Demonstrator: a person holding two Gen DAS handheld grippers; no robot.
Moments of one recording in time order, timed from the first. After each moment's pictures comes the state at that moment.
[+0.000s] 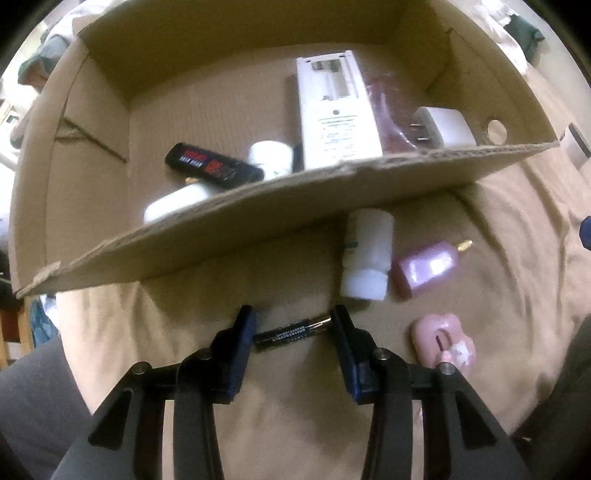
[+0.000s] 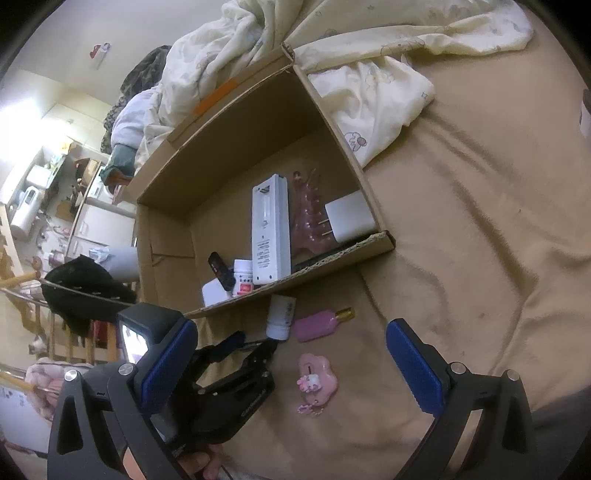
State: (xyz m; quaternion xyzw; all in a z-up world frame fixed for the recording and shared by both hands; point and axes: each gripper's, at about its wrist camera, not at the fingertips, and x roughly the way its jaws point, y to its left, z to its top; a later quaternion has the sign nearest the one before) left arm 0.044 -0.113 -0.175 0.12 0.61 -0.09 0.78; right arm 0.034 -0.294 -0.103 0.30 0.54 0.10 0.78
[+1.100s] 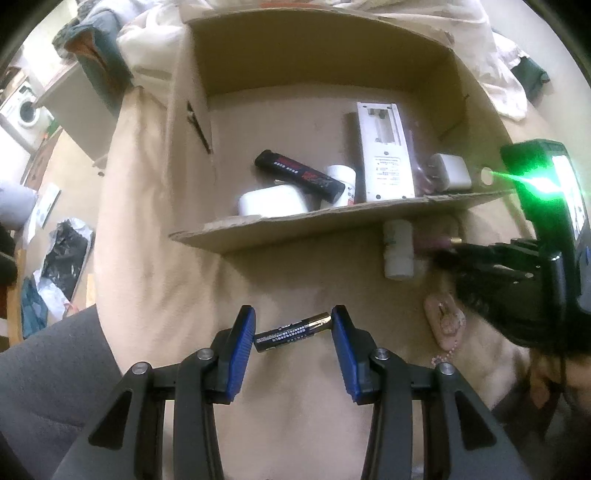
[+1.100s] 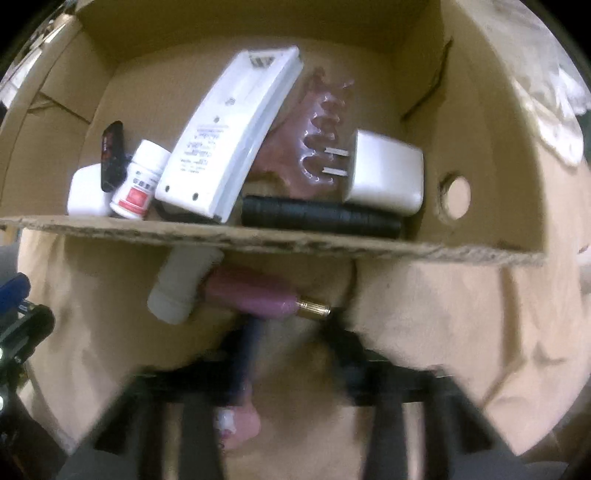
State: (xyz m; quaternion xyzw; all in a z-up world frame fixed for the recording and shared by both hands) left arm 0.034 -0.042 -0.121 0.06 0.59 -0.09 0.80; right arm 0.079 -0.193 -0.175 -0.04 0.64 0.03 0.77
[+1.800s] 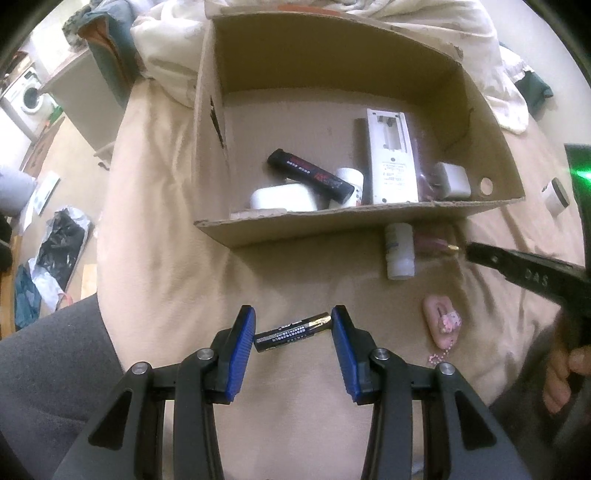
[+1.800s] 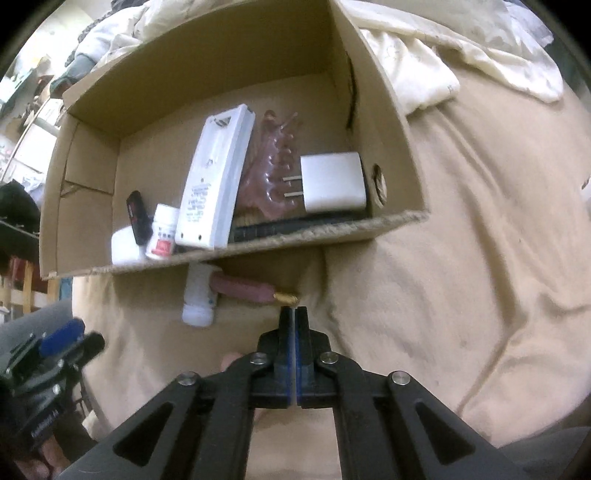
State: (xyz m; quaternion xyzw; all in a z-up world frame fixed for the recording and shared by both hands) left arm 0.030 -0.027 -0.115 0.04 0.60 -0.09 0.80; right arm 0.067 -0.249 -0.152 0.12 0.62 0.03 0.78
